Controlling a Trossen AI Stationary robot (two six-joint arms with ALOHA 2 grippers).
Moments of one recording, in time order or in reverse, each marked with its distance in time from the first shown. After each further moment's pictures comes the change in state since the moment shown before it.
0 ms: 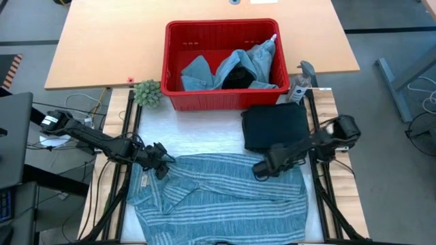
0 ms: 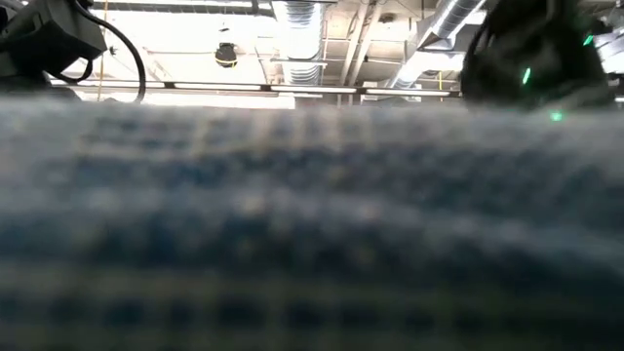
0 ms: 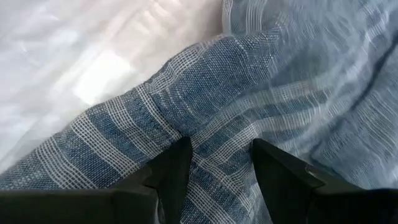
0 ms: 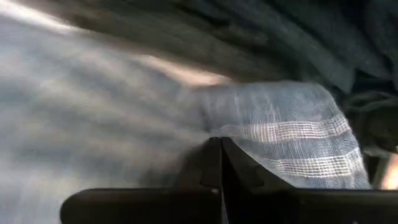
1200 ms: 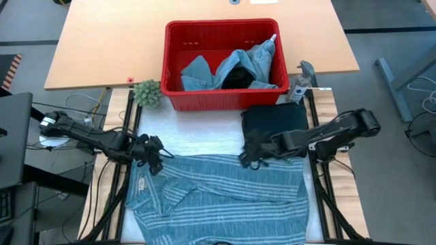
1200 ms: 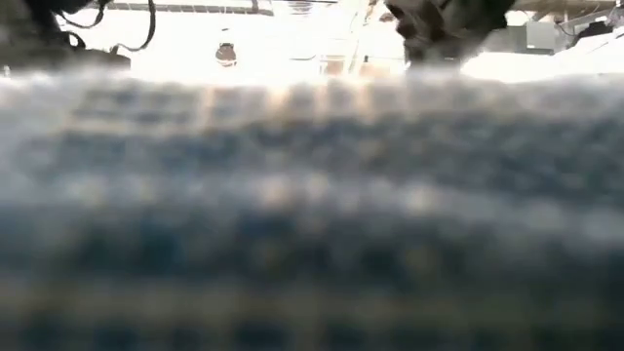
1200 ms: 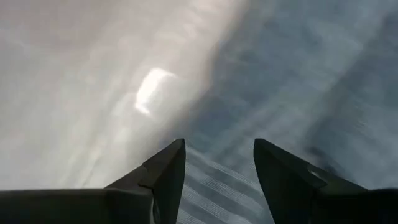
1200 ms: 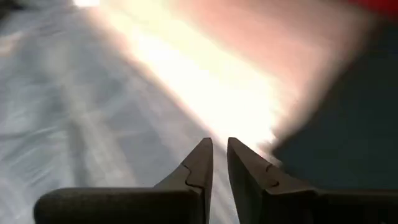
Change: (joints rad) left arm 0.028 -0.099 0.291 -0.399 -0.123 0.273; right arm -0.056 -0.272 0.150 0.657 0.355 -0.745
